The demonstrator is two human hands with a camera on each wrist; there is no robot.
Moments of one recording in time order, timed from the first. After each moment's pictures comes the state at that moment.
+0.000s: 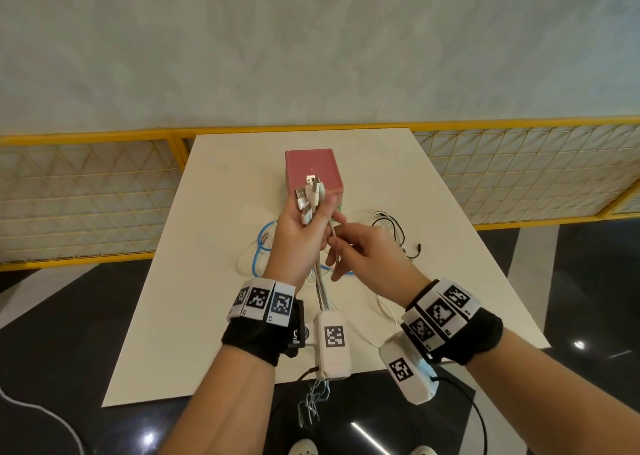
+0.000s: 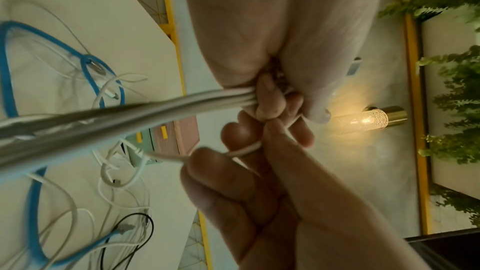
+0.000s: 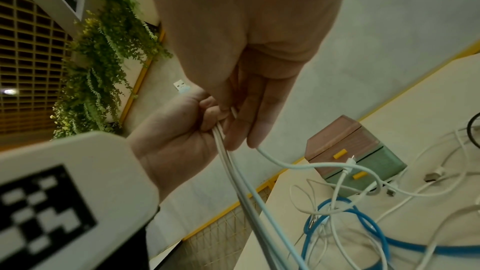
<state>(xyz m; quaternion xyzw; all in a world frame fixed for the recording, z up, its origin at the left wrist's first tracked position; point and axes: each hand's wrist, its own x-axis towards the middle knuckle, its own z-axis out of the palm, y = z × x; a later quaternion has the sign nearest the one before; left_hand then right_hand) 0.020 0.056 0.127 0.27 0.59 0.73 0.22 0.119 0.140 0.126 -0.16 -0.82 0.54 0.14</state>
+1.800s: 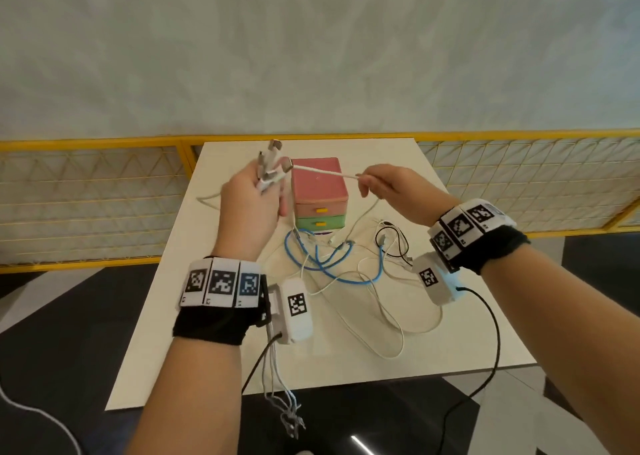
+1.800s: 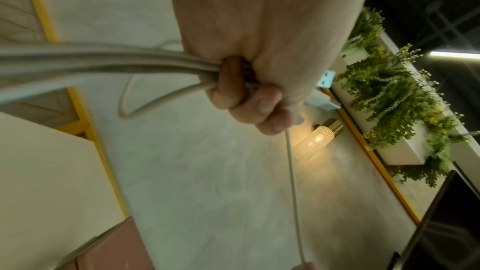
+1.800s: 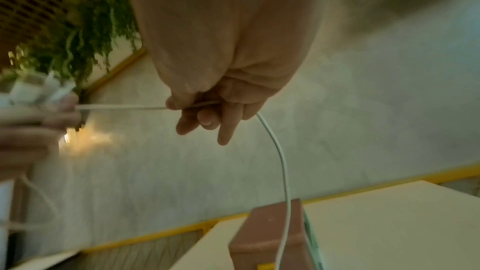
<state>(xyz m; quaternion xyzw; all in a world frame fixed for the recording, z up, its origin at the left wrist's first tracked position) -0.029 0.027 0.181 0.26 0.76 0.59 0.07 0.083 0.234 0.177 -0.07 -0.96 0.26 0.13</state>
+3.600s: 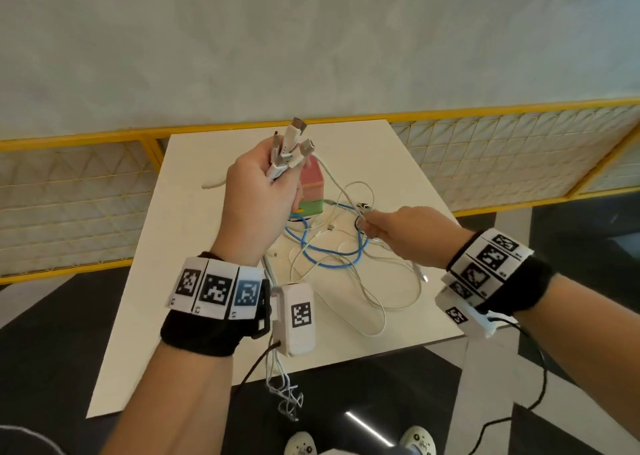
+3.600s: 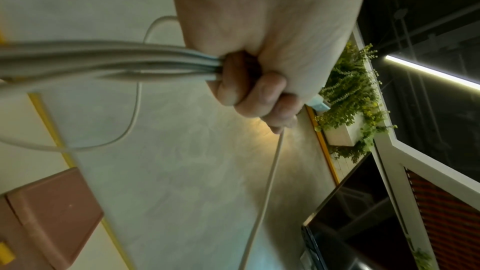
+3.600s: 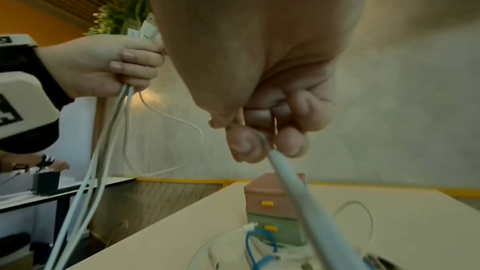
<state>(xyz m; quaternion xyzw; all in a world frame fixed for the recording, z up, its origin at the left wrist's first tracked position) 0.016 0.038 0.199 0.37 0.67 0.63 0.07 0.159 0.199 0.158 -0.17 -0.98 0.00 -0.06</state>
